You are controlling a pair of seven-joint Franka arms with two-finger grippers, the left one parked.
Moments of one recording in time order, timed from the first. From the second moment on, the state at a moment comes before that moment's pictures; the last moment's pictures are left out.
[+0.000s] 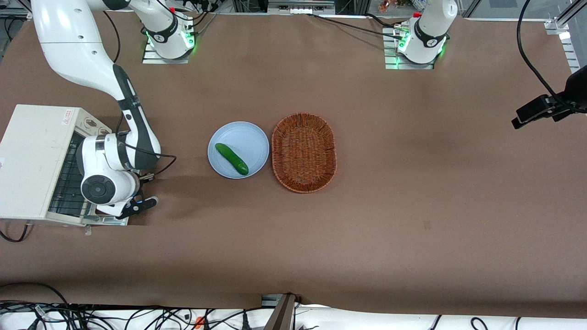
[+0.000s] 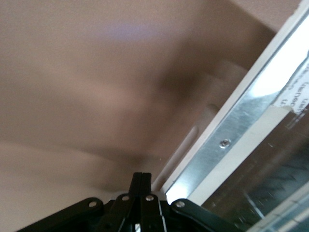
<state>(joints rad) 0.13 0.73 -0.08 -1.56 -0.18 1.96 -0.24</state>
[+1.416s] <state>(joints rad) 0.08 0.73 -0.13 -1.46 0.18 1.75 -0.01</state>
